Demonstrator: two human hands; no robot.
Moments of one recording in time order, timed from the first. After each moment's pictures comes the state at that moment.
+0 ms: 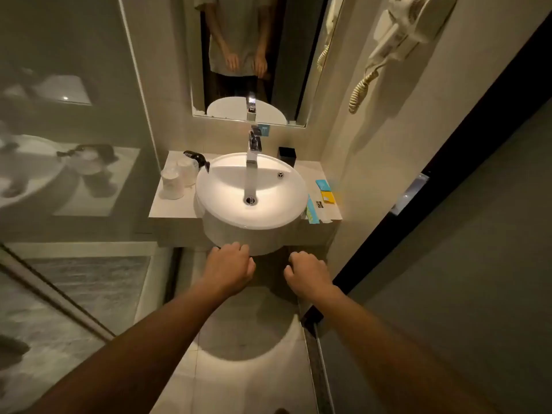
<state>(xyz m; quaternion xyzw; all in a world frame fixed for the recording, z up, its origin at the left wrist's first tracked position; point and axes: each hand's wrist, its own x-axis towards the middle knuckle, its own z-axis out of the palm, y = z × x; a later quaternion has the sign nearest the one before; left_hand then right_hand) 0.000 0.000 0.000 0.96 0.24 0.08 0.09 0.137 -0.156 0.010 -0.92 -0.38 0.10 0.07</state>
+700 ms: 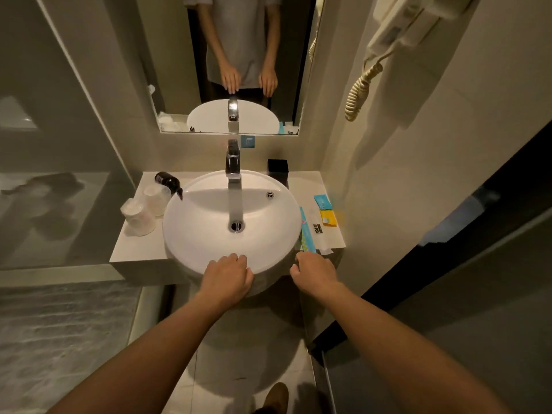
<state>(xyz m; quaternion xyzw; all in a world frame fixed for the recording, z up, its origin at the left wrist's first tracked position) 0.170 0.061 -0.035 0.96 0.26 0.01 0.07 0.335 -0.088 -0.020 -0.92 -0.37 0.15 0.06</state>
